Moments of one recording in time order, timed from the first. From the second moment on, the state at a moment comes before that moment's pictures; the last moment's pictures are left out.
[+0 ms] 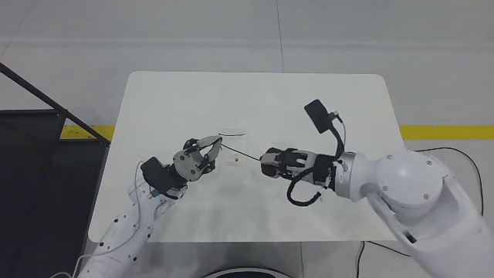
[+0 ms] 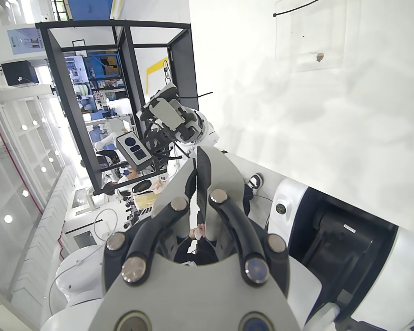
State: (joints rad) left arm 1.28 -1.18 -1.25 -1.51 1.65 -0.39 1.04; right arm -0.88 -0.93 1.07 -2.18 0.37 0.87 0.71
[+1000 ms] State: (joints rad) left arm 1.28 -1.18 -1.24 -1.51 1.65 -0.39 1.06; right arm -0.80 -0.95 1.03 -2.13 0.45 0.90 0.67
